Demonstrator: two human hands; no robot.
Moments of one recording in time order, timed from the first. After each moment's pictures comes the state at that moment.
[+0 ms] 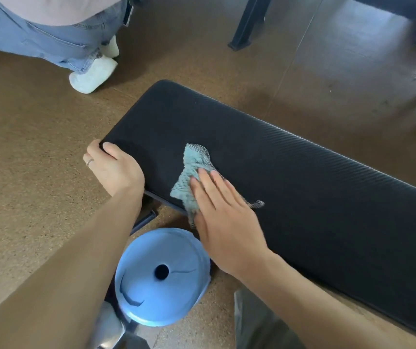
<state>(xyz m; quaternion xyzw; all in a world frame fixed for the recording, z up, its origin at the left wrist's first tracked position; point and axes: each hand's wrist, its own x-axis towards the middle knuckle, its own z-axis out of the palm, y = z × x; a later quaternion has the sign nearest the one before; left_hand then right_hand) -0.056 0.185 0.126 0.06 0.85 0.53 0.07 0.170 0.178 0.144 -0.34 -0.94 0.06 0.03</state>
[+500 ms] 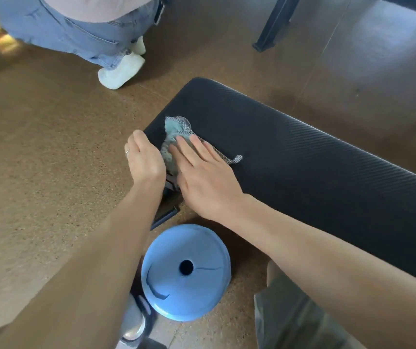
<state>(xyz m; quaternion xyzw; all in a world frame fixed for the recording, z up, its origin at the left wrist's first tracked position) -0.081 0.168 0.137 0.03 0.78 0.57 0.24 0.052 0.200 0.149 -0.24 -0.96 0.09 0.07</state>
